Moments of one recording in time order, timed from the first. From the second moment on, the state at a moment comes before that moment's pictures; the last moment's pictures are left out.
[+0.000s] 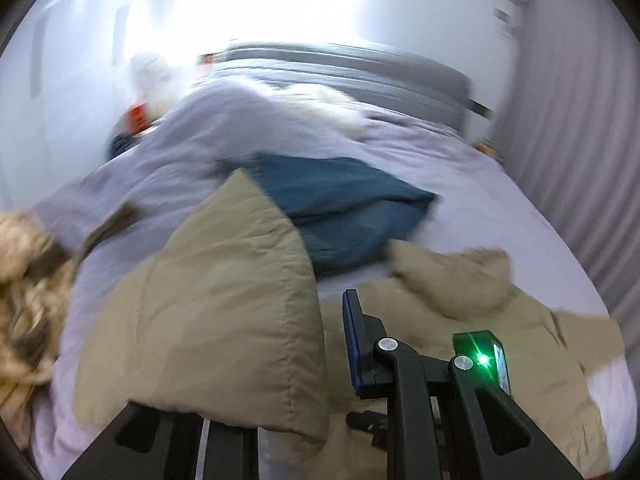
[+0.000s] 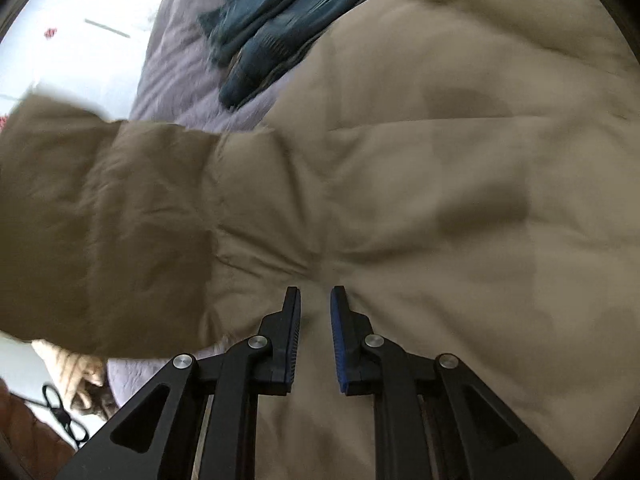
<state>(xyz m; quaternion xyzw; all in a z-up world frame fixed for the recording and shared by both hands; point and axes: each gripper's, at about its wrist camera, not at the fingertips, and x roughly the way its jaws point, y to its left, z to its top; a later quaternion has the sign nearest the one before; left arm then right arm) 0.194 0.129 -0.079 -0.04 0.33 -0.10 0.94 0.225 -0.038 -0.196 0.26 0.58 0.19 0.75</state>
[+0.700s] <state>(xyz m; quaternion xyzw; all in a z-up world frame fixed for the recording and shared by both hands) 0.155 -0.066 -0.185 0.16 0.44 -0.21 0.86 0.129 -0.244 -0.174 0.25 0.56 0.05 0.79</state>
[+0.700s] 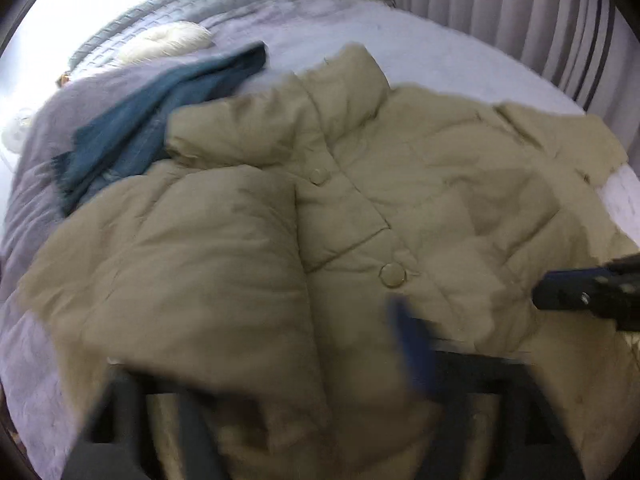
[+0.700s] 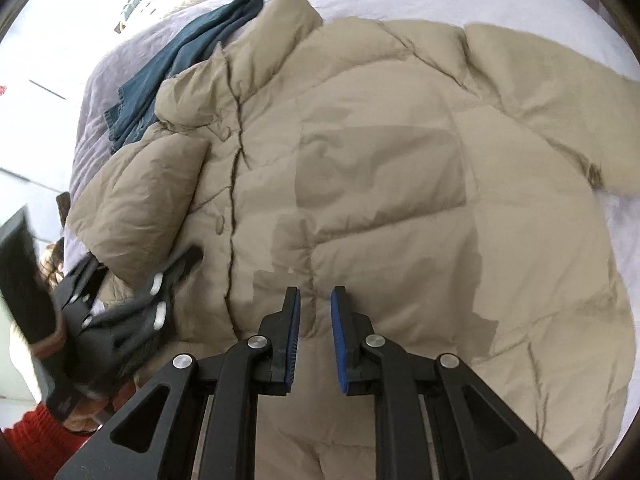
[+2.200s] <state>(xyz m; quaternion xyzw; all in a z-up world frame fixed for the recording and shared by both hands) 0.227 0.184 -0.171 -0.20 0.54 -0.11 0.81 0.191 -0.264 -0.189 0.31 0.50 -0.03 0.81</state>
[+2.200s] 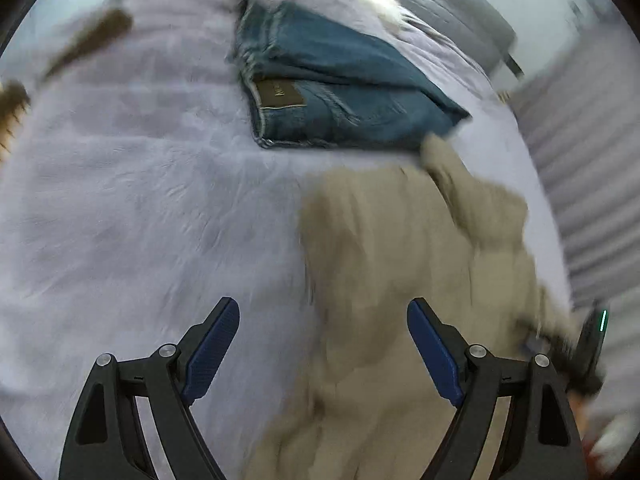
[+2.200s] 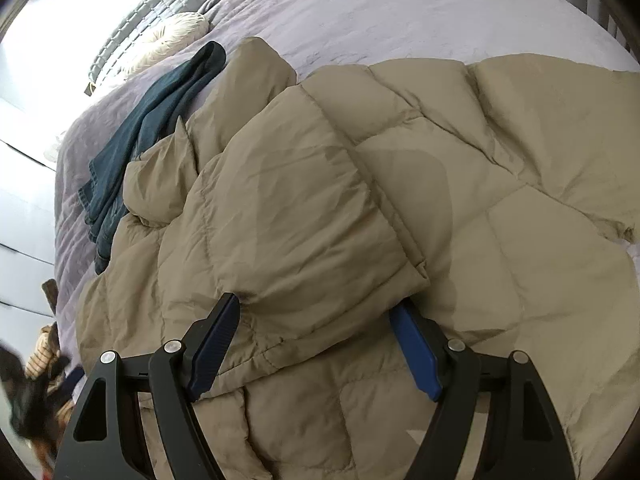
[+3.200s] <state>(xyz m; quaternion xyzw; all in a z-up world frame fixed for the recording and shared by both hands) 0.223 0.153 -0.145 0.02 0.50 -0.04 0.87 0.153 -0.270 -0.160 0.28 0.51 -0.04 0.81</state>
